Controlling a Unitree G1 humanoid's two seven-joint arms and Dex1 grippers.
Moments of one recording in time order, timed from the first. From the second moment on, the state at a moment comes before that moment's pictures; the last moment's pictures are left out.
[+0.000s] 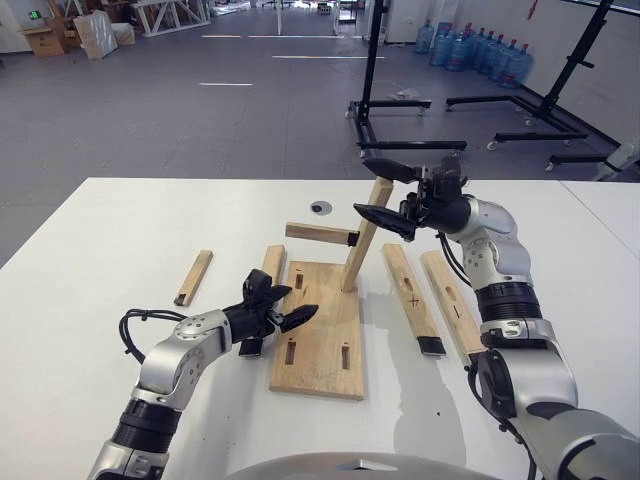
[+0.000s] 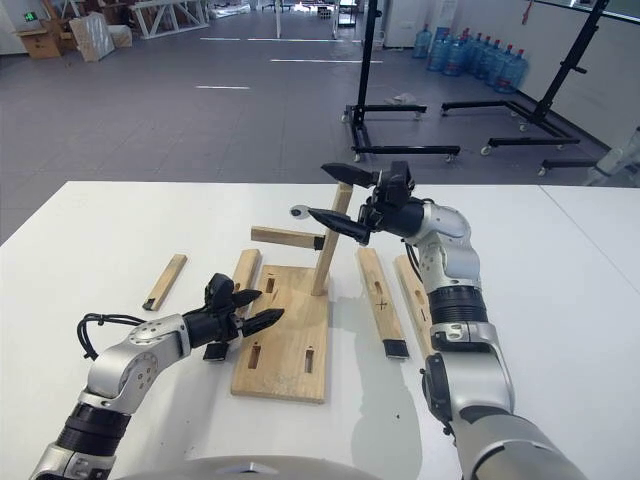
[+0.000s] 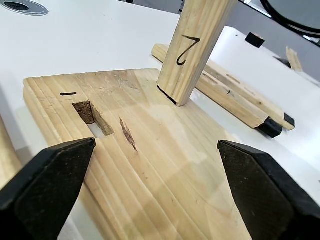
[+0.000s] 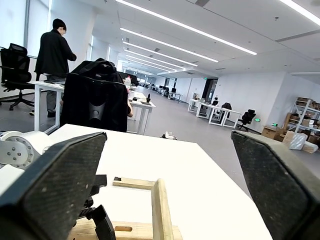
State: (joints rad) left arm -0.09 0.35 -0.18 -0.10 -0.42 0.61 -0.64; right arm -0.69 -0.33 -0.11 0.45 0.51 0.01 1.38
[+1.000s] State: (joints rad) left arm 0.03 0.21 0.03 -0.50 -0.49 0.57 -0.35; right arm -0.41 -0.18 -0.38 0.06 0.32 -0.08 0.33
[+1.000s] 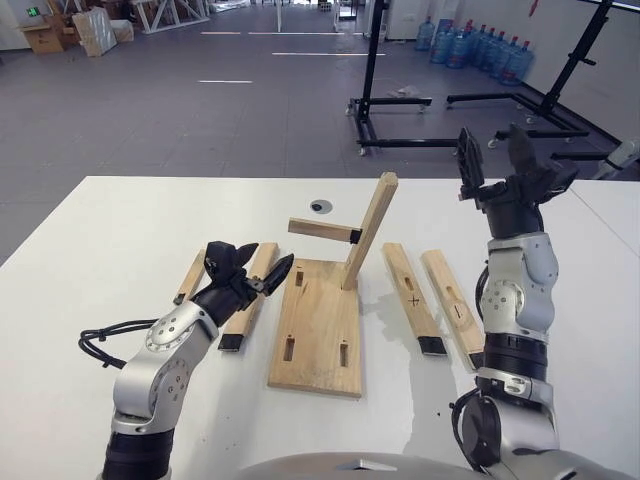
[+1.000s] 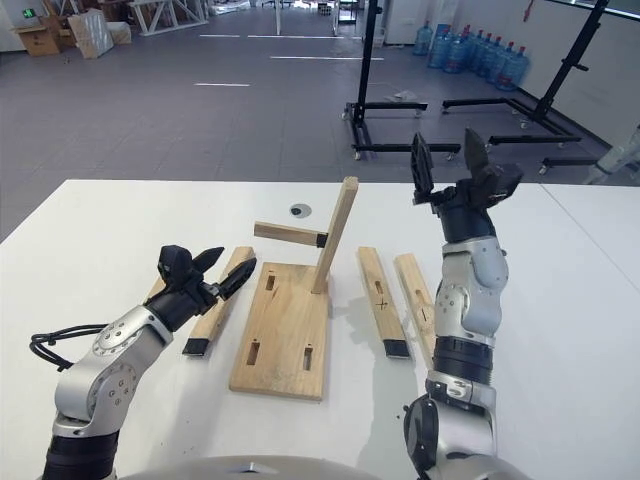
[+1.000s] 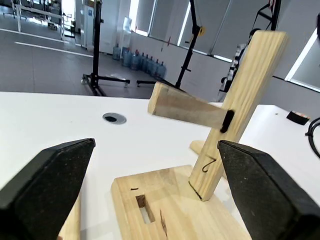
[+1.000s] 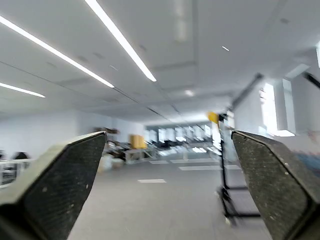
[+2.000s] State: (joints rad) left arm 0.10 0.01 -0.01 -0.55 -0.18 0.27 0.00; right arm -0.06 -0.38 -0.17 -0.35 0.21 1.26 0.20
